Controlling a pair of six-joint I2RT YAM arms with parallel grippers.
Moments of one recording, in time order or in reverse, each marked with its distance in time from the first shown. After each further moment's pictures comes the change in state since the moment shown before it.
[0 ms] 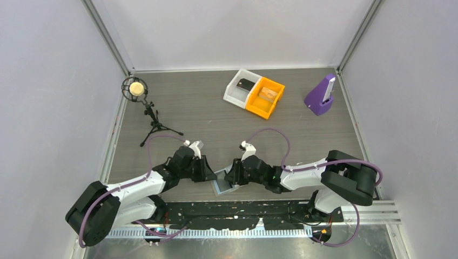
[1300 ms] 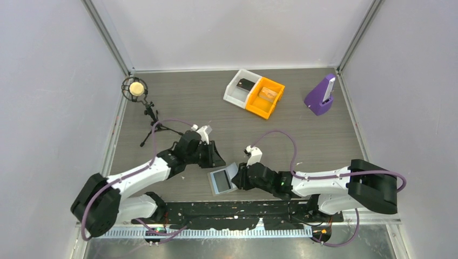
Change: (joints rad) left arm -0.011 0.129 0.259 -0.067 0.039 0.040; right arm 0.098 -0.209 -0.040 -0.180 0.164 -0.043
